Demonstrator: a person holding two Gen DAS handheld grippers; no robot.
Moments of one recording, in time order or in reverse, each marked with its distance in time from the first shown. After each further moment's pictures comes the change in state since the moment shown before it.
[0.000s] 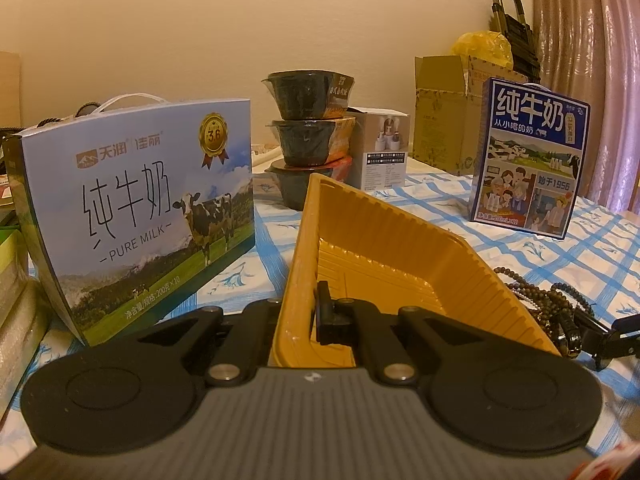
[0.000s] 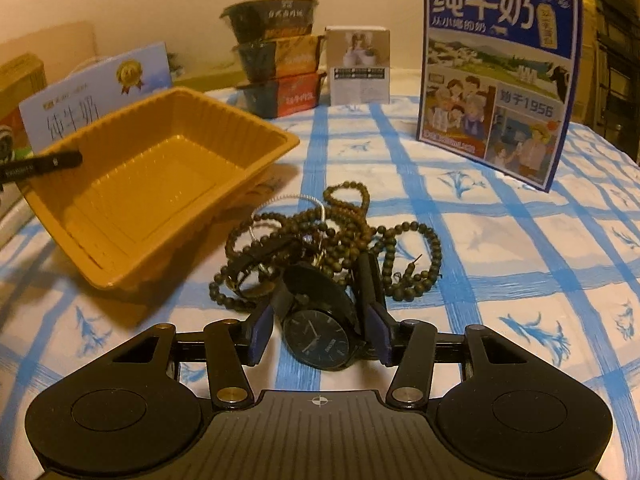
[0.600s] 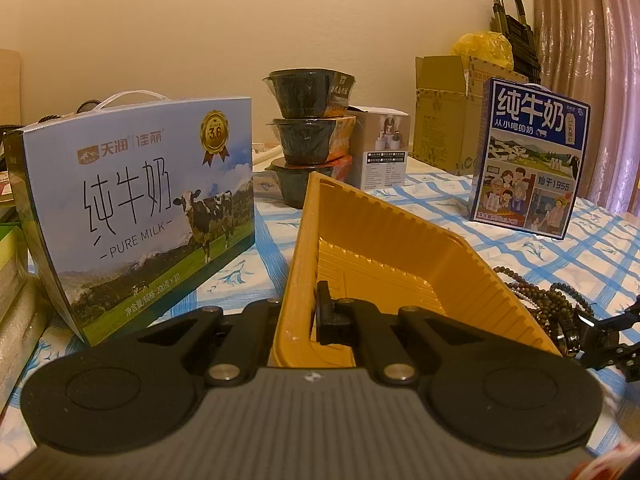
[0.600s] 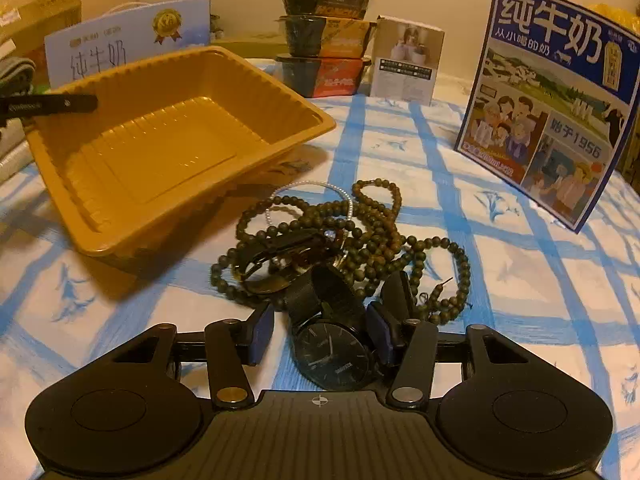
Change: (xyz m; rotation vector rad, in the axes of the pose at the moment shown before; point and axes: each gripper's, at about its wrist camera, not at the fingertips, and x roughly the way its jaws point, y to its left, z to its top) left arm 0.000 0.002 -0.001 -0.009 0.003 -0.004; right arm 0.026 0.013 0.004 -0.180 0.047 0.029
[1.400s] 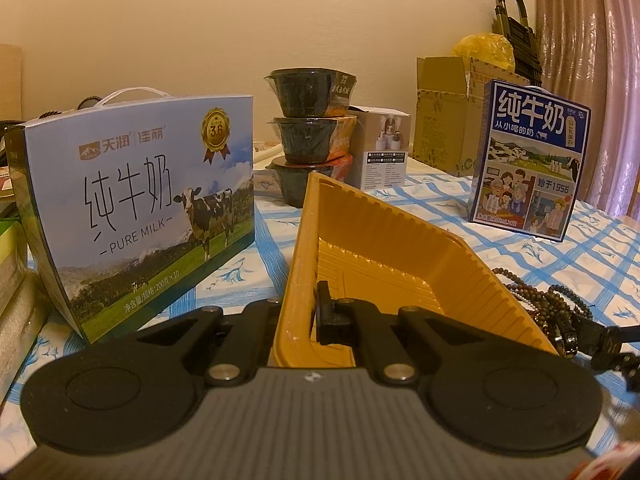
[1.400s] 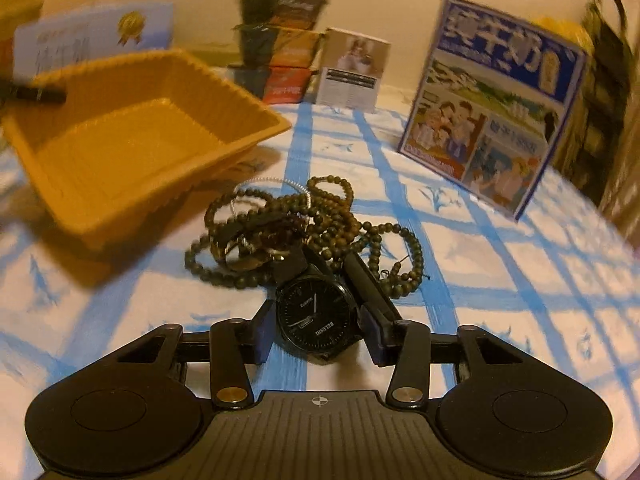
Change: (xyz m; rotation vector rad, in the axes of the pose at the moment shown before) left arm -0.002 0.001 -0.001 -0.008 0.000 -0.002; right arm -0.013 0.020 -0.020 0.072 -0.050 -0.204
